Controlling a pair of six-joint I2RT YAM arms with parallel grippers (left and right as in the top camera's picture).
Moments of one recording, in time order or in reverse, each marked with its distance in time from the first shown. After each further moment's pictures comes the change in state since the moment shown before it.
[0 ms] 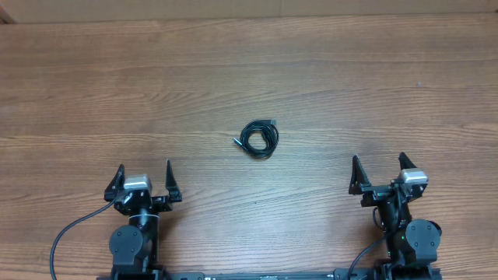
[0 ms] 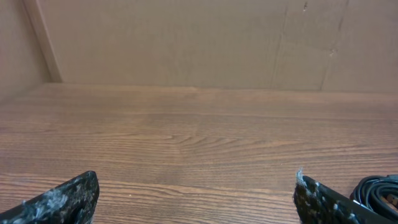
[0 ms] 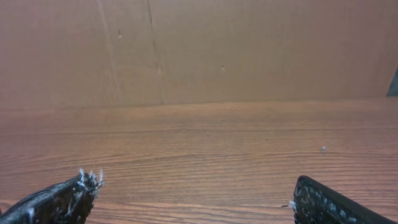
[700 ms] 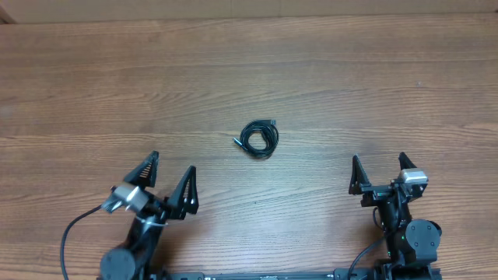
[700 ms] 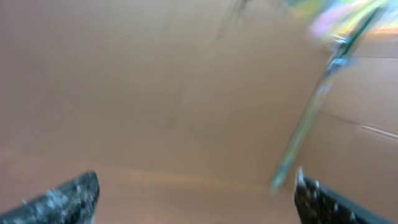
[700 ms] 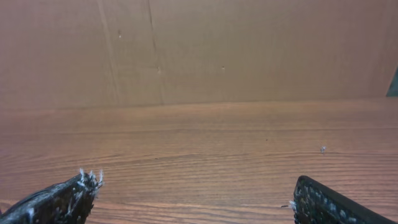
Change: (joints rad) left arm 0.000 0.000 0.000 0.469 0.469 -0.533; right arm 0.000 0.000 0.000 0.000 0.000 0.000
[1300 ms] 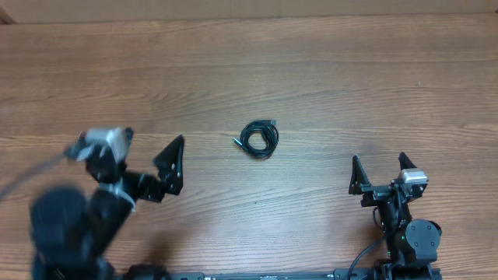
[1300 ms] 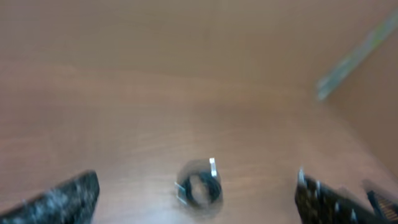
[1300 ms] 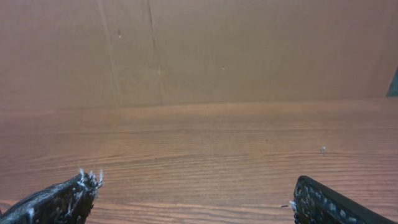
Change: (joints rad) left arm 0.000 0.637 1.068 -1.118 -0.025 0.296; right arm 0.000 0.000 0.000 0.001 0.000 0.000
